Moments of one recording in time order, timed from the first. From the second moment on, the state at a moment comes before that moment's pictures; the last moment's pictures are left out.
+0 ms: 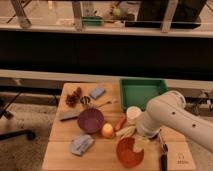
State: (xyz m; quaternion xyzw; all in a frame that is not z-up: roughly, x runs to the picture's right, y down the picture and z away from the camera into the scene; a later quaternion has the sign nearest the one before) arm 0.138 0.208 0.651 -0.32 -0.09 0.08 0.94
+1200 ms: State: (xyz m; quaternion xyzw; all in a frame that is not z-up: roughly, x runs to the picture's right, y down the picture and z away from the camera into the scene) arm 0.095 0.232 0.679 -0.32 -0.10 0.12 0.93
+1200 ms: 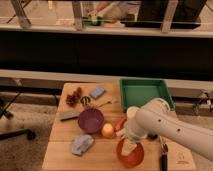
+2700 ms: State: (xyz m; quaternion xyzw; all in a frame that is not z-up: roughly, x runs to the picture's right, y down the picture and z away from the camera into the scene) arm 0.049 0.231 0.710 -0.29 -0.09 0.17 0.94
